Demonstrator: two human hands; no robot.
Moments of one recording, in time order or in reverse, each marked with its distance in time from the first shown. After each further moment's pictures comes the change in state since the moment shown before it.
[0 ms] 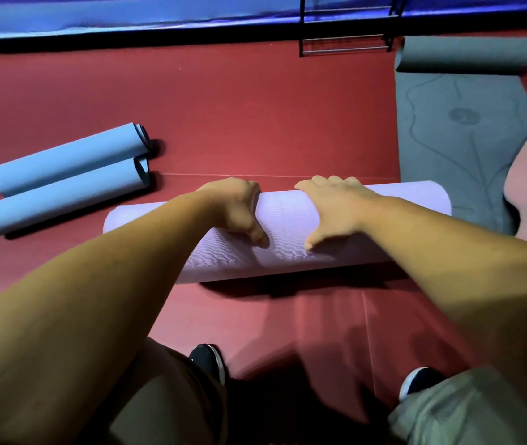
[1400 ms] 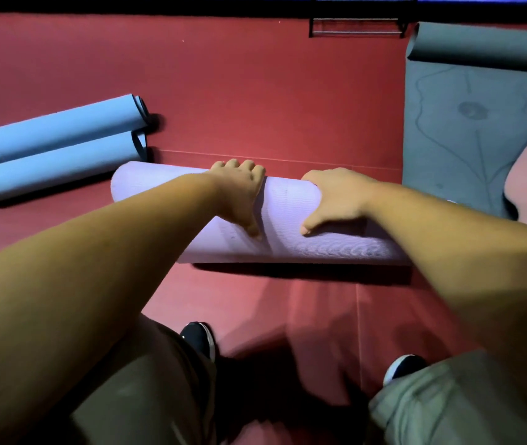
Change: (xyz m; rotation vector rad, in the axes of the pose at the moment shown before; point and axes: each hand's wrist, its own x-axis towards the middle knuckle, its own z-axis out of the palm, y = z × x) left_hand -0.003 0.002 0.022 0.242 0.042 0.070; right_hand 0.000 0.002 0.000 0.196 -0.091 0.007
